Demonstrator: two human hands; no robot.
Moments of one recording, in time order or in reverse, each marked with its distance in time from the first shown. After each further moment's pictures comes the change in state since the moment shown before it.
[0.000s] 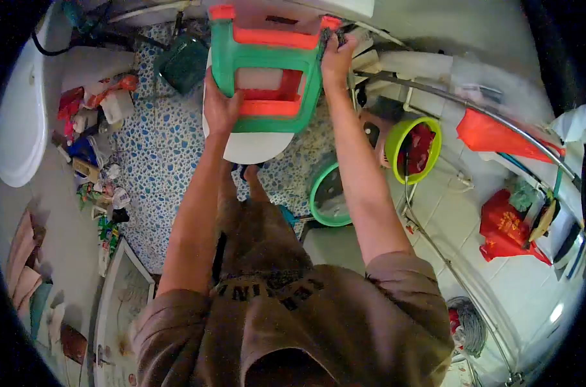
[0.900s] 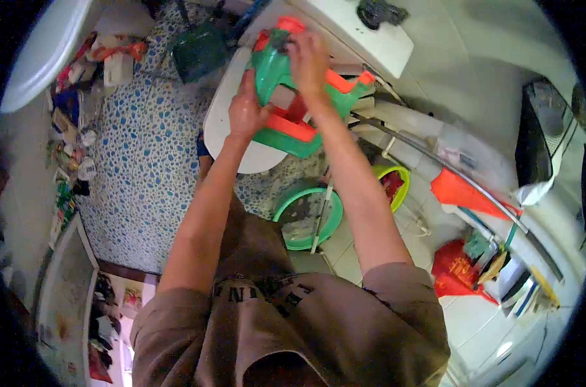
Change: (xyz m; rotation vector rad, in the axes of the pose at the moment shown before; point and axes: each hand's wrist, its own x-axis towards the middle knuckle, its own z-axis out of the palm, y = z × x) left_hand 0.004 -0.006 -0.003 0.023 0.079 0.008; right_hand -0.023 -0.099 0.094 -0.324 -0.406 -0.889
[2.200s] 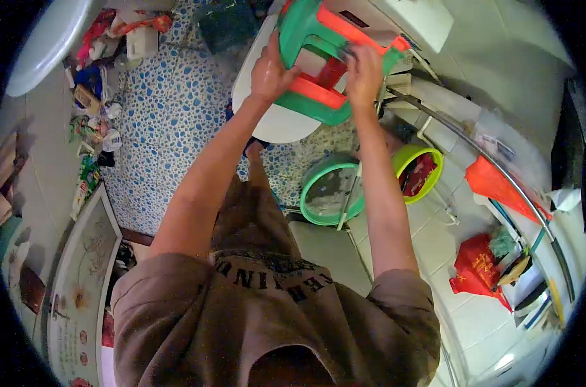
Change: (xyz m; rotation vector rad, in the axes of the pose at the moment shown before) left_hand 0.005 -0.009 -0.003 0.107 0.026 0.105; right_hand -0.073 0.033 -0.031 -0.040 0.067 0.058
